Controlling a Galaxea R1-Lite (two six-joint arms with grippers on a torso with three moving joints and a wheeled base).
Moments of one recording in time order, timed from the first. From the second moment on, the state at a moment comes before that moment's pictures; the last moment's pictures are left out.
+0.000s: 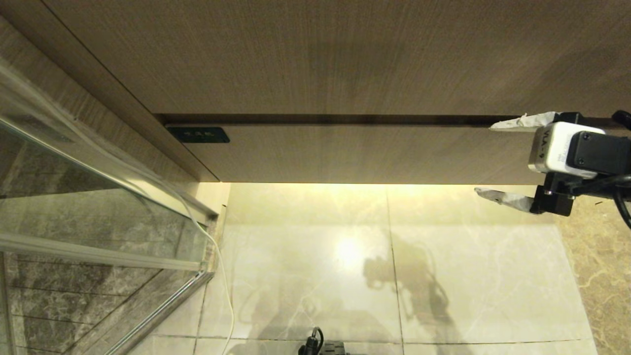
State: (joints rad) left arm 0.00 0.00 0.00 0.00 0.00 0.00; right arm 0.27 1.33 -0.97 -0.09 0.25 -1.23
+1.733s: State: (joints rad) left arm 0.00 0.00 0.00 0.00 0.00 0.00; right arm 0.24 1.54 -0.99 -0.34 0.24 -1.28
